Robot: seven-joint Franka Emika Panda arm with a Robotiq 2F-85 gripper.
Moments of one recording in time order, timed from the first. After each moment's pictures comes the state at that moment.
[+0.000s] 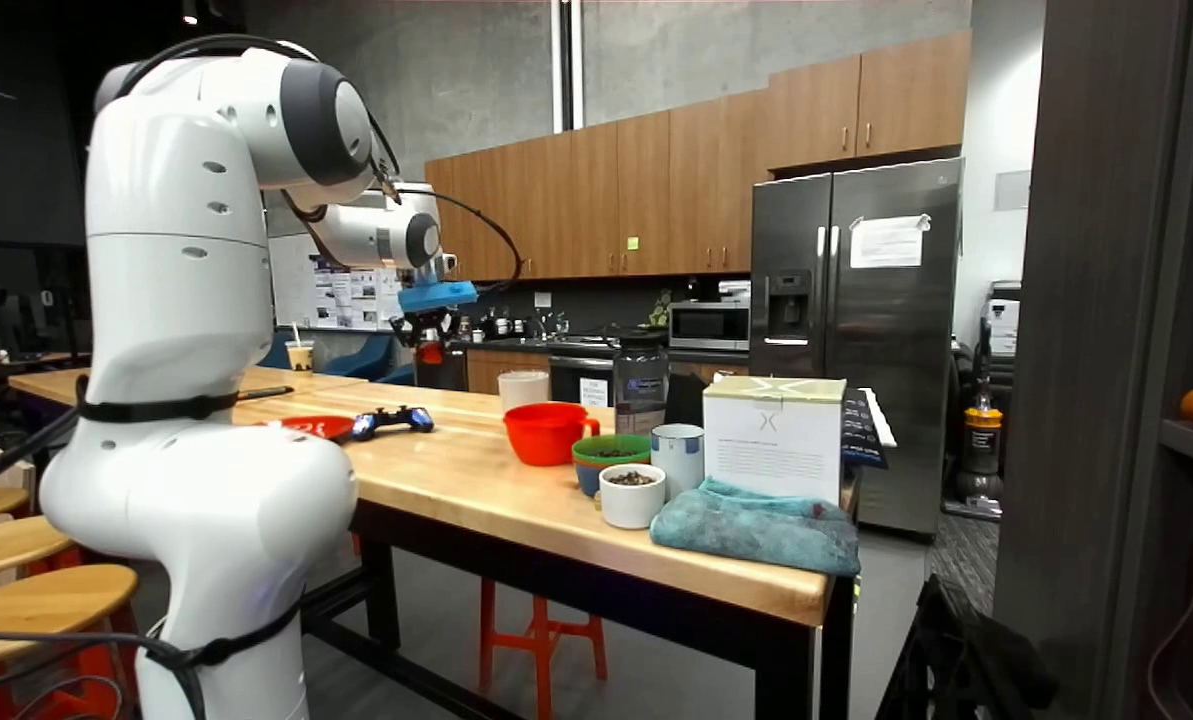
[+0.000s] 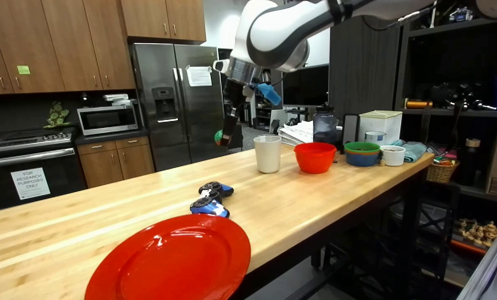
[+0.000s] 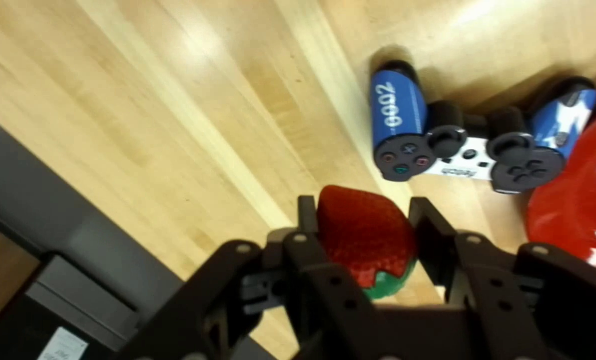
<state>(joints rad) 0.26 0.05 0.29 -1.87 0.07 2.32 -0.54</state>
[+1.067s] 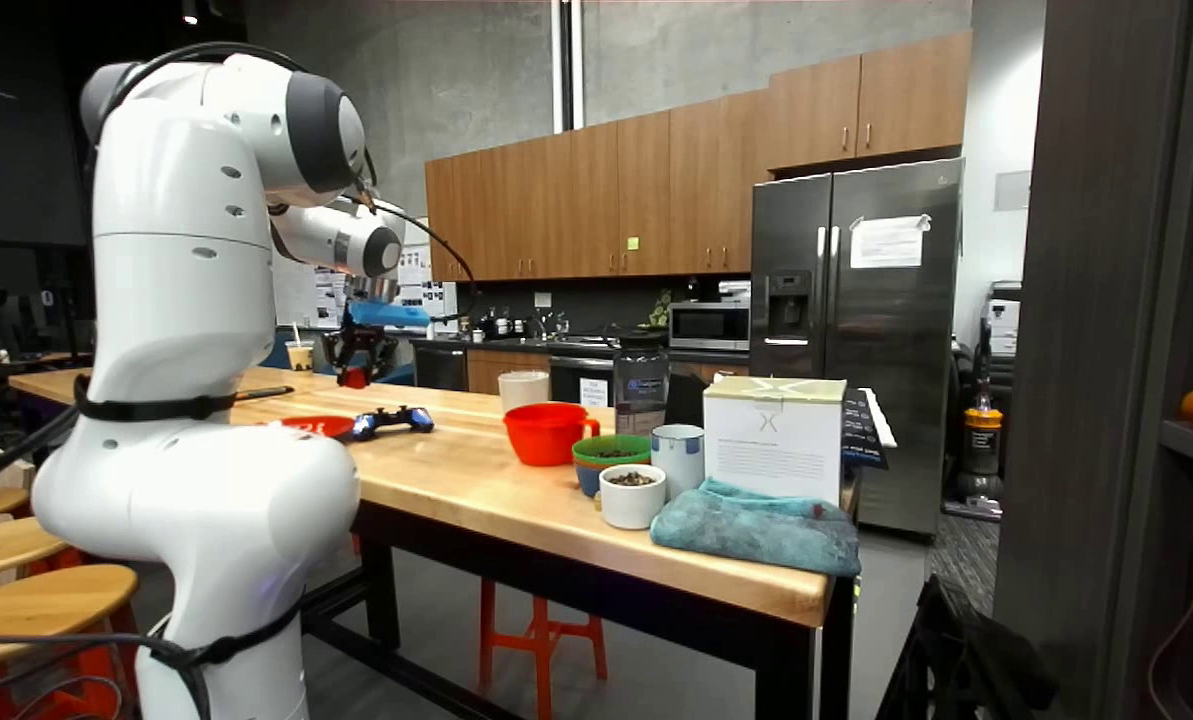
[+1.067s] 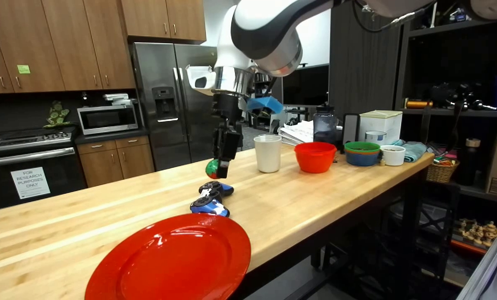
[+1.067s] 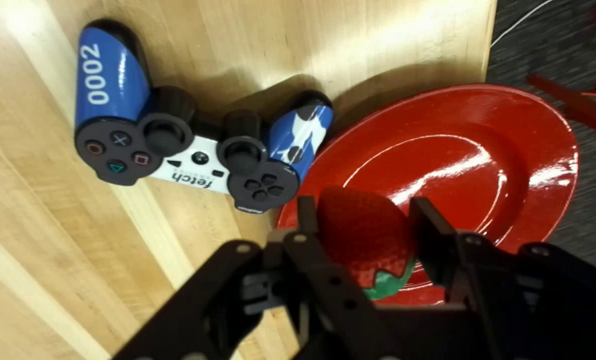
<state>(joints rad) 0.31 0.08 0.38 -1.87 0.29 2.09 -0.79</state>
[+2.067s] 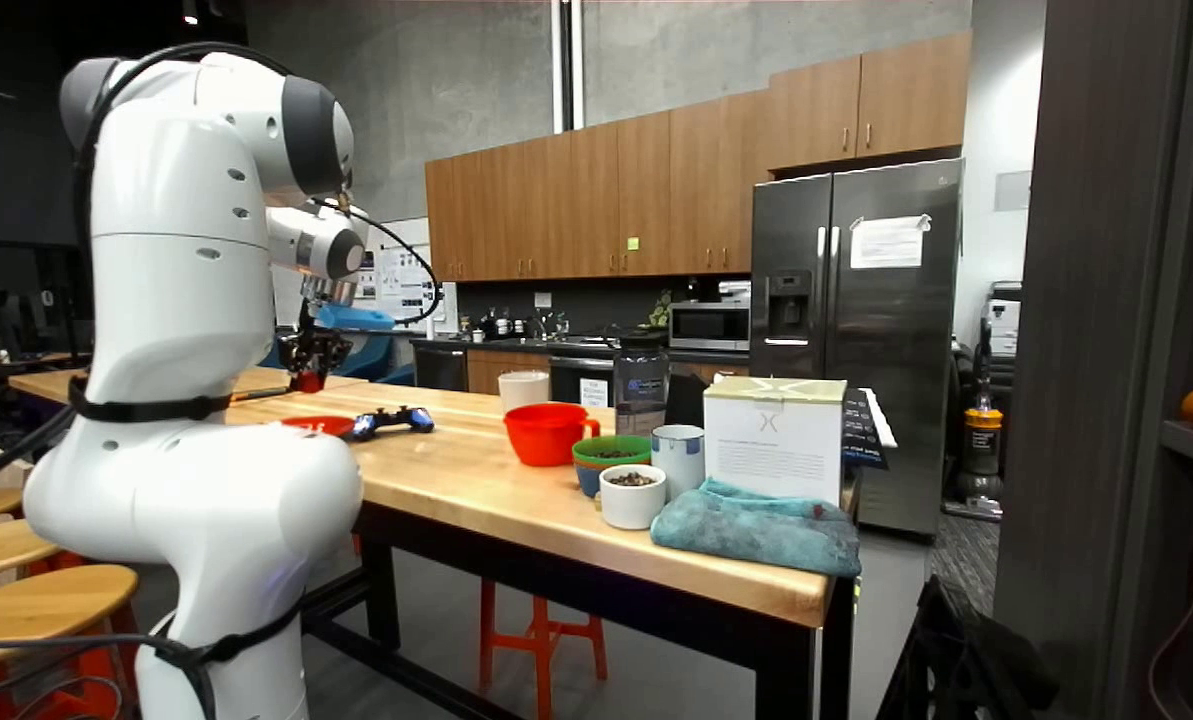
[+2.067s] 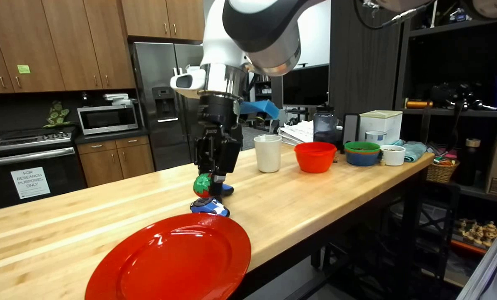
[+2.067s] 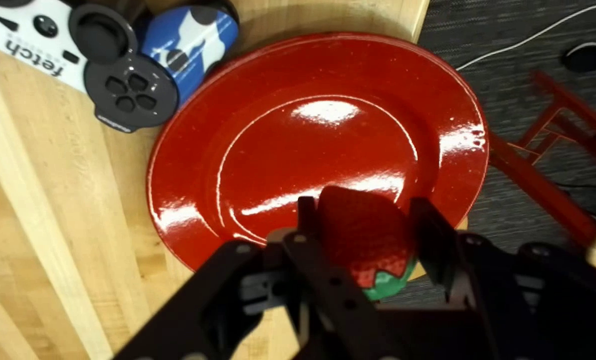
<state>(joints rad) 0.37 0.08 0.43 -1.87 0.32 2.08 -0.96</state>
